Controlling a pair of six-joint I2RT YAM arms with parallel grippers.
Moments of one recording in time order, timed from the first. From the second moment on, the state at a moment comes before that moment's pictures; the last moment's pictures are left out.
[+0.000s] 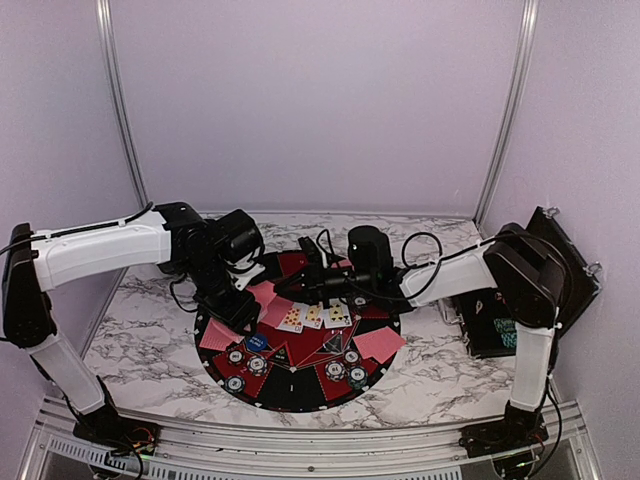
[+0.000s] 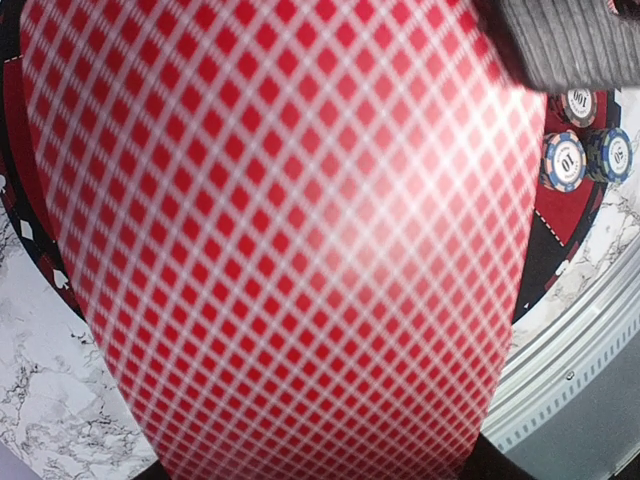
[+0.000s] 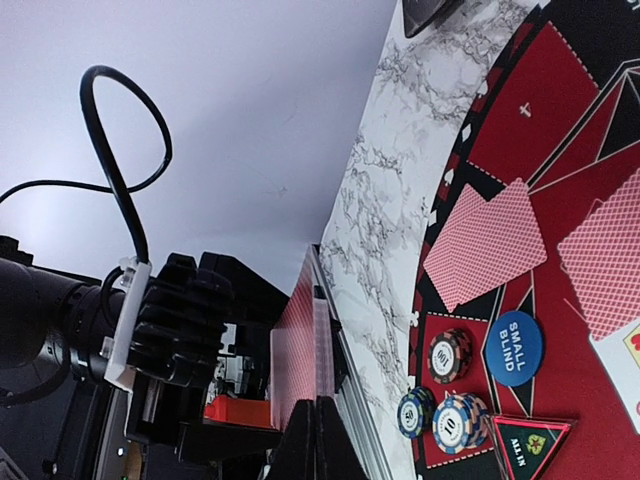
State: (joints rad) left arm -0.85 1.64 1.37 -1.11 0.07 -0.25; right arm 0.81 1.99 1.15 0.64 -0.77 1.14
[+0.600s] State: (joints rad) left arm -0.85 1.59 1.31 -1.10 0.08 -0.26; right arm 0.73 1.98 1.13 0.67 -0.82 1.15
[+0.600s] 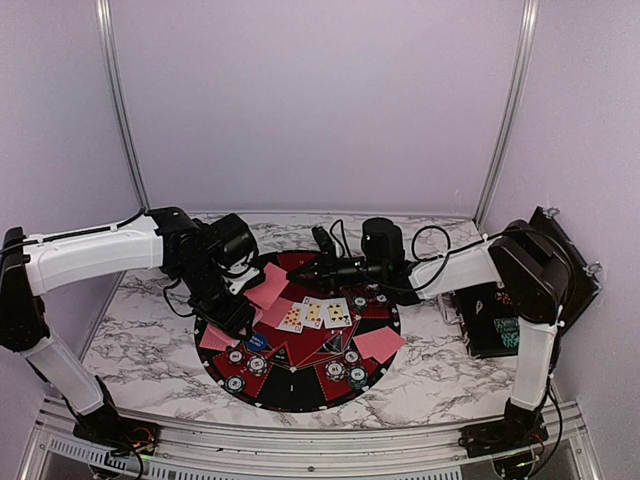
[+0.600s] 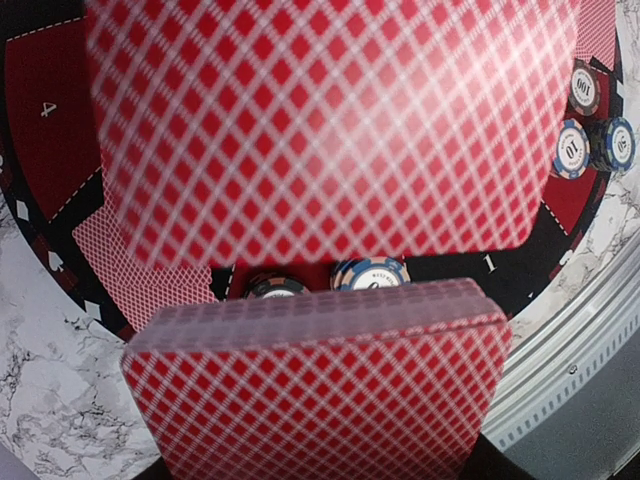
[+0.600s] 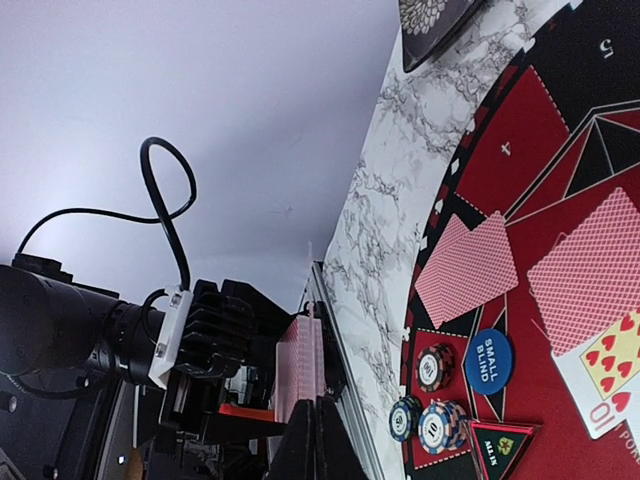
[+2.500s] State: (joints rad) left arm -0.81 1.54 1.26 -1.09 0.09 -0.26; right arm 0.72 2.46 1.77 -0.04 -0.69 0.67
